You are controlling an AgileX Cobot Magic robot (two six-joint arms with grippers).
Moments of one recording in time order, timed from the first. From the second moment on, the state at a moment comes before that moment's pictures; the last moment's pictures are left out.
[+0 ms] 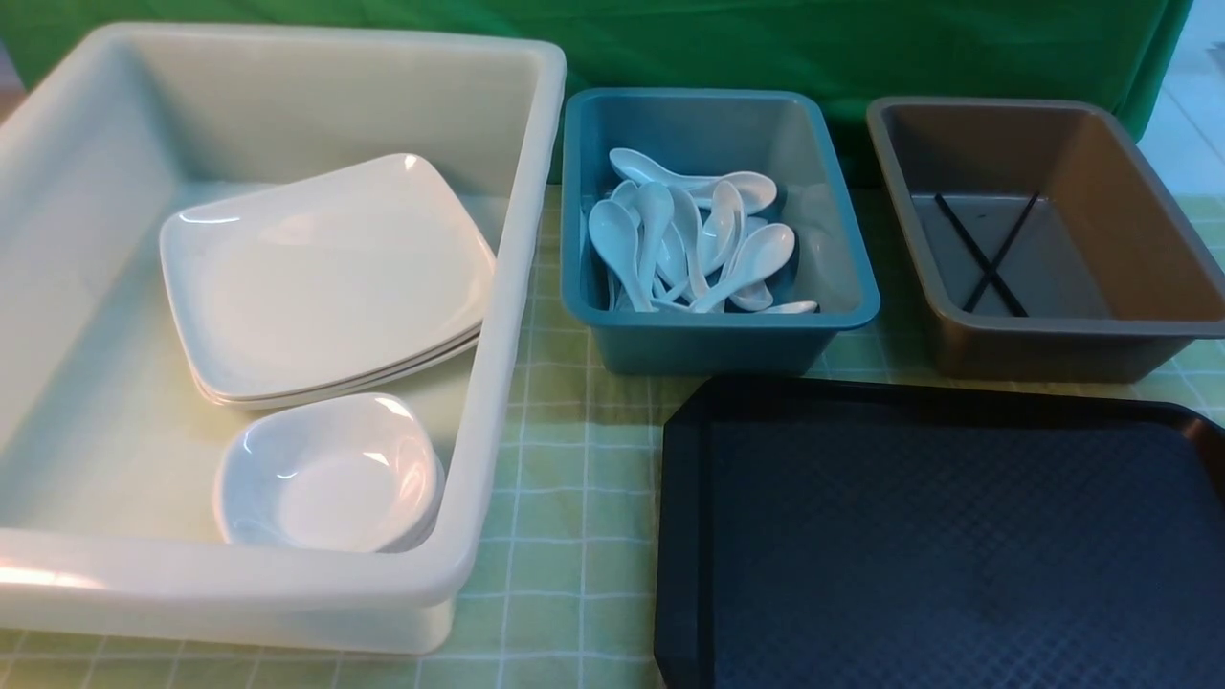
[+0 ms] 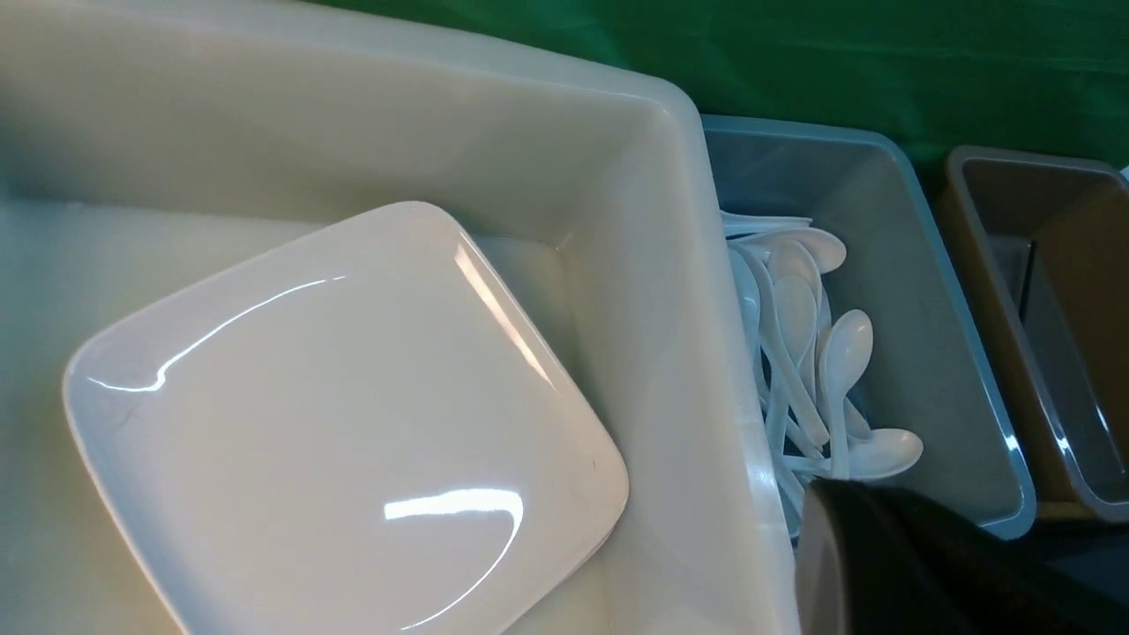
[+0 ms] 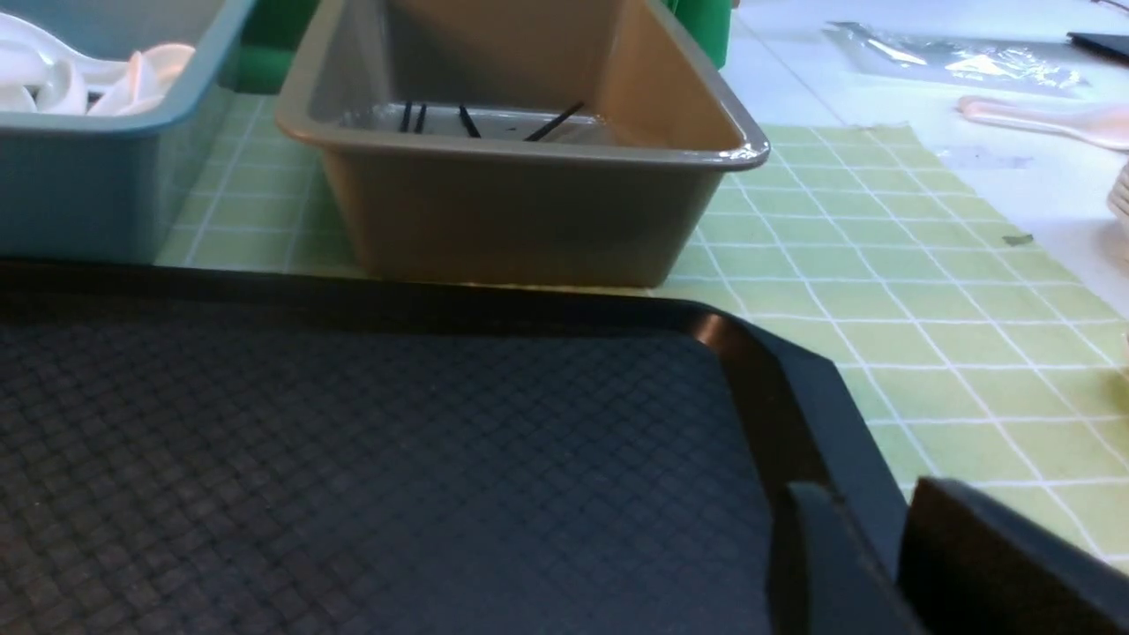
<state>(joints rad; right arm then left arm) -0.08 0.00 0.01 -0.12 0.24 0.11 0.14 1.62 -2.01 -0.45 1.22 0.11</state>
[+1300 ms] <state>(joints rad) 0.05 0.00 0.01 -0.12 0.24 0.11 0.11 0.42 -0.71 -0.40 0.72 0.21</state>
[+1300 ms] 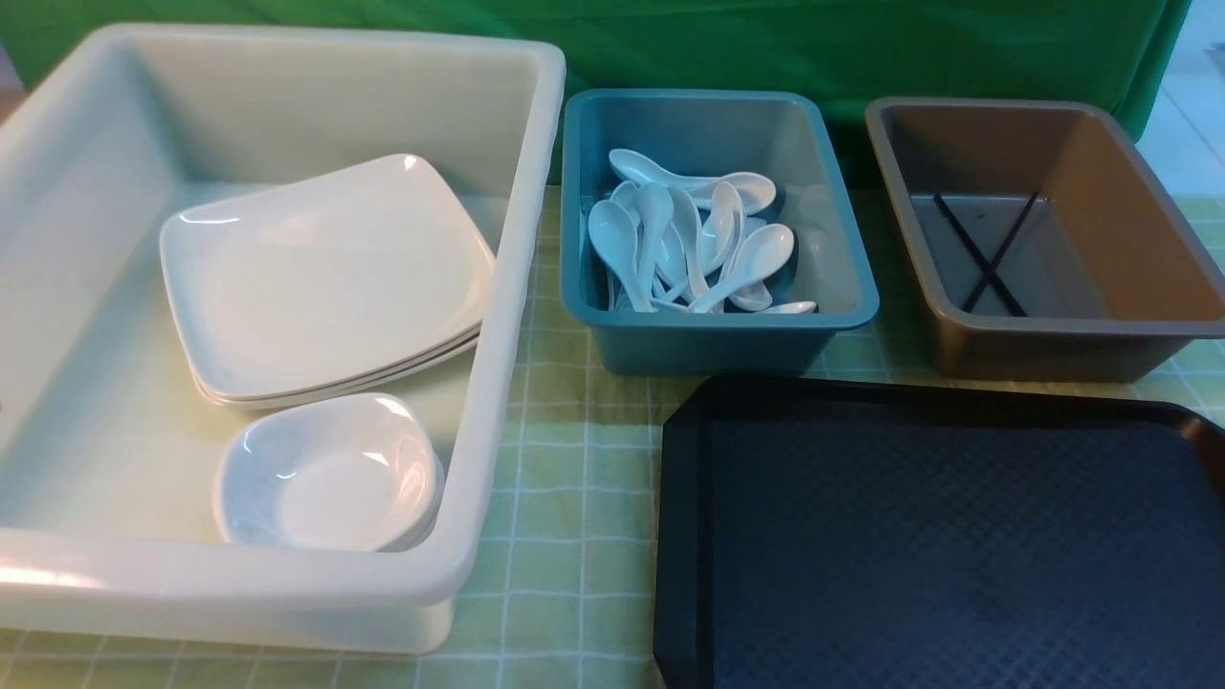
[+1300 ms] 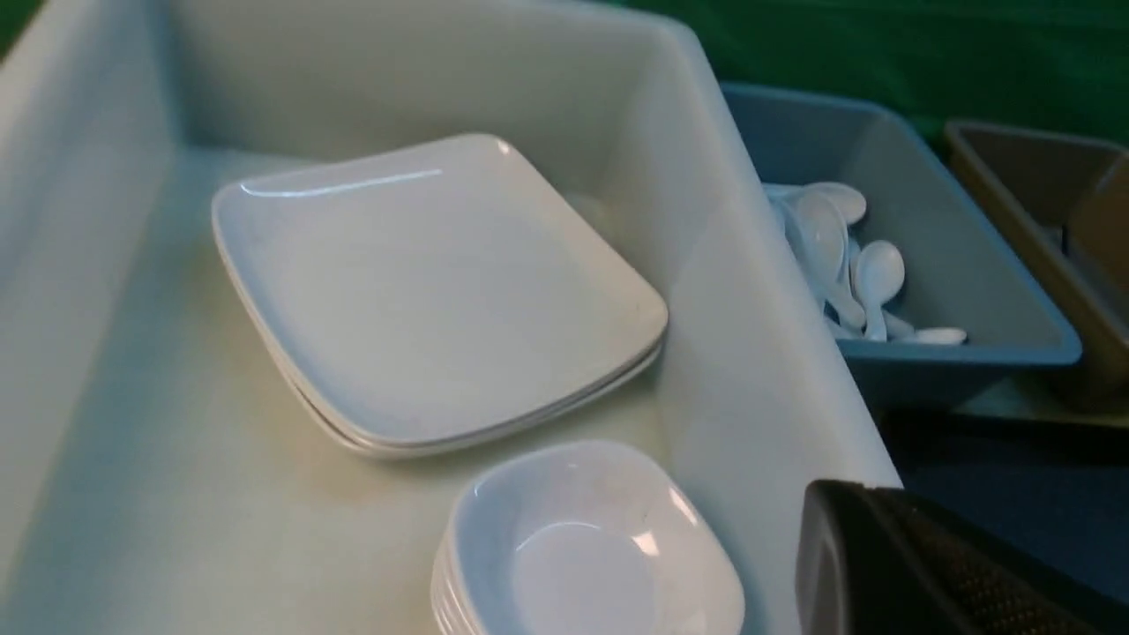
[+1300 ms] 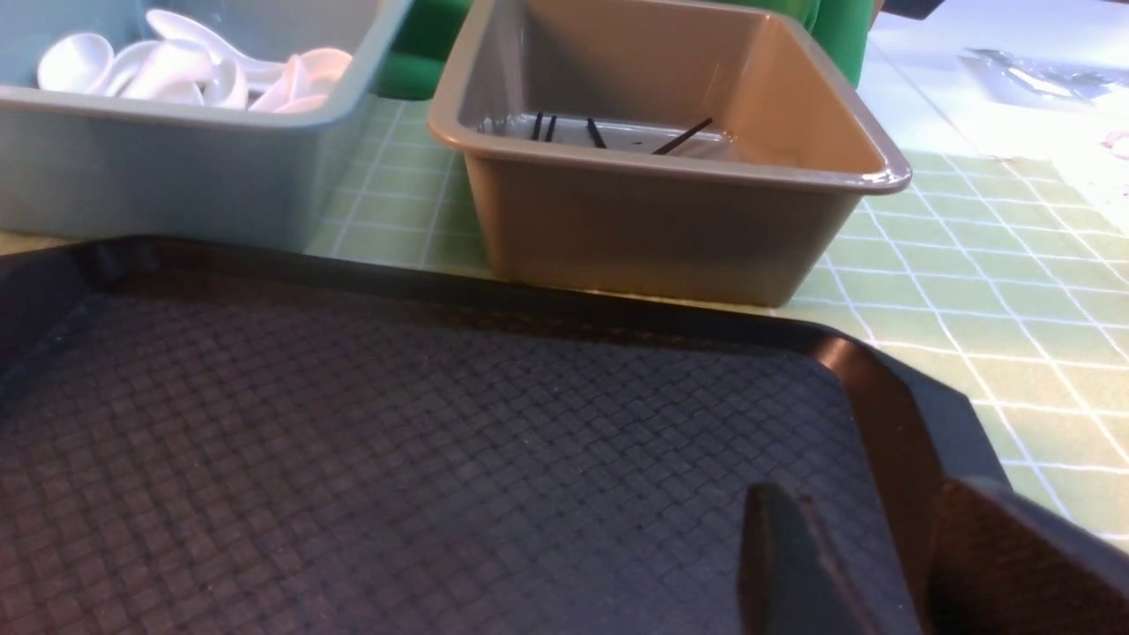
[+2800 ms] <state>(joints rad) 0.05 0.00 0.01 -0.12 0.24 0.11 0.07 0.00 0.01 -0.08 0.25 -0.03</state>
